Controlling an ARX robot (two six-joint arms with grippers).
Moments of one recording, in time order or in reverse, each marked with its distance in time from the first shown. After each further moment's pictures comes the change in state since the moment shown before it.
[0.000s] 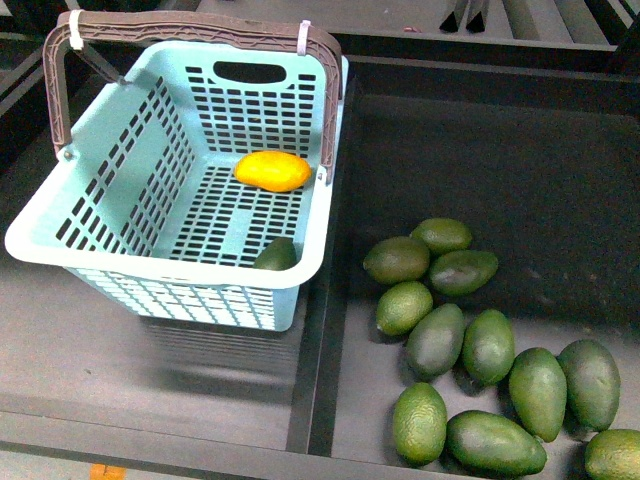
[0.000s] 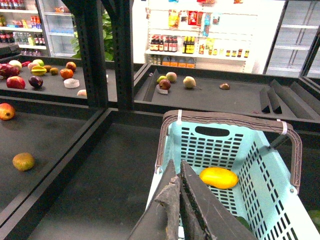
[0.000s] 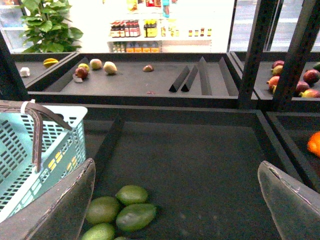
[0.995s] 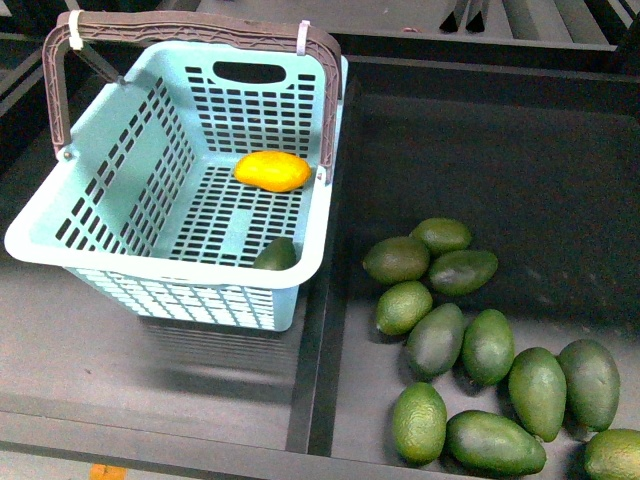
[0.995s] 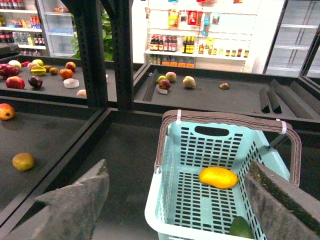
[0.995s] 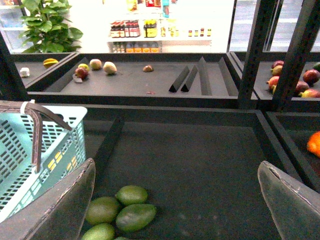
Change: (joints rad) left arm 0.000 0.000 0.000 0.000 0.000 0.000; right arm 0.000 0.000 0.000 0.000 0.000 0.000
